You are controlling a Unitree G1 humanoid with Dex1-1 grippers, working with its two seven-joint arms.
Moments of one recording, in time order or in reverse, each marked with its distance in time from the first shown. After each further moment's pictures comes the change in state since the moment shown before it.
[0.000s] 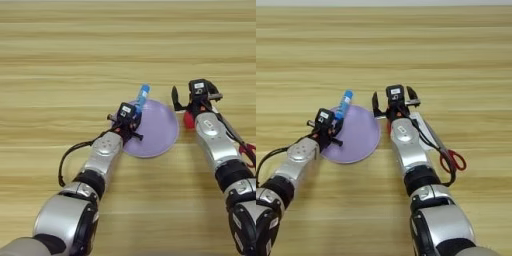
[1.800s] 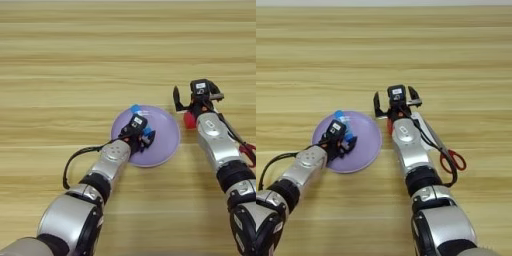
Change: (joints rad) left arm -0.004 -0.041 -0.107 0.072 0.050 0.103 -0.017; right arm 0.008 -0.008 -0.002 -0.013 0.000 0.003 0.005
